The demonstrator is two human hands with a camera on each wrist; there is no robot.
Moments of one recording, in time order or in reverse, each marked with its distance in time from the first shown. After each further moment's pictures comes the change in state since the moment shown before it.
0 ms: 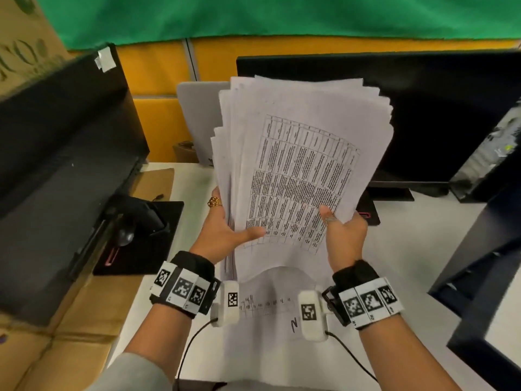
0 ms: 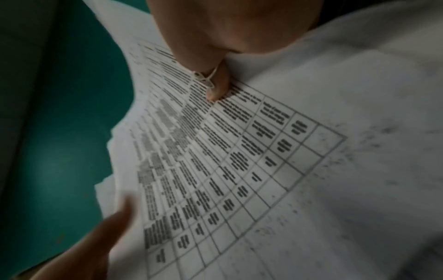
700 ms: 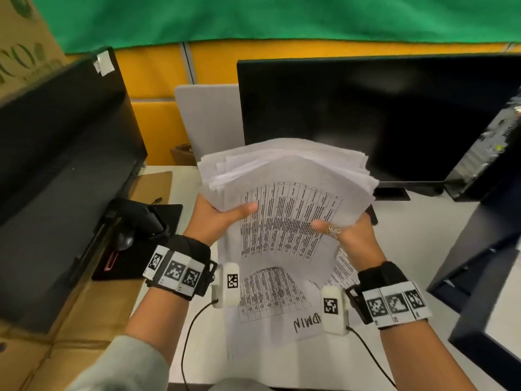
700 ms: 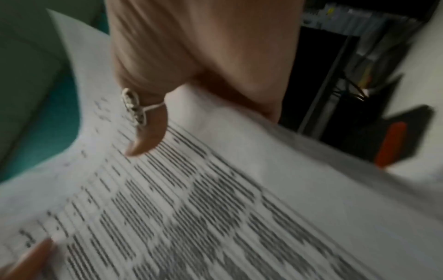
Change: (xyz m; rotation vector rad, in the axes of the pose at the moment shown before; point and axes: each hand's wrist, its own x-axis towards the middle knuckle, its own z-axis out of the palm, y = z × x) left_hand 0.001 0.030 -0.021 -0.141 -0.038 0.208; right_hand 0.003 -0.019 -0.027 -0.139 -0.417 -0.057
